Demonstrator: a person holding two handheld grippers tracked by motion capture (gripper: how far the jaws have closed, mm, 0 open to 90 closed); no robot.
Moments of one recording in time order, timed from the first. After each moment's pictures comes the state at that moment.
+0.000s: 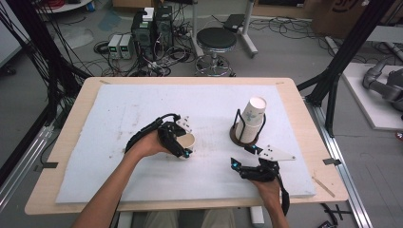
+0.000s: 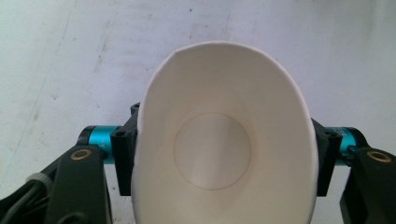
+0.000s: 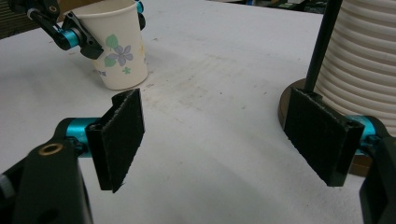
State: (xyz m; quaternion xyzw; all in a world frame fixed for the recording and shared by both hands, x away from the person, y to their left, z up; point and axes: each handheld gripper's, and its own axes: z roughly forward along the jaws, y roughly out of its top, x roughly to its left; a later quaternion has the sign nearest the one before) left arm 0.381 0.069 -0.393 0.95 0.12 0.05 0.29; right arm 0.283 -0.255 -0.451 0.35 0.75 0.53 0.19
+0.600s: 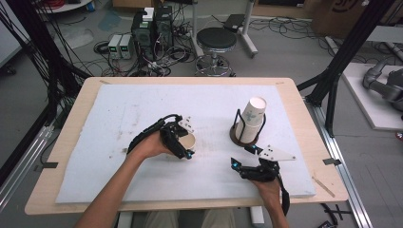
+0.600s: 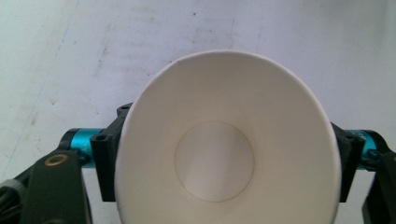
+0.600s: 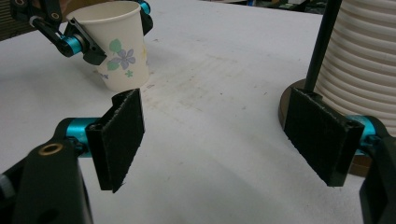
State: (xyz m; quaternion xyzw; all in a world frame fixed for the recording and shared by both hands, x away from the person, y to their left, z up) left arm 0.381 0.064 -0.400 0.94 0.13 0.06 0.30; right arm 0.283 -0.256 -0.451 0.35 0.75 0.53 0.19
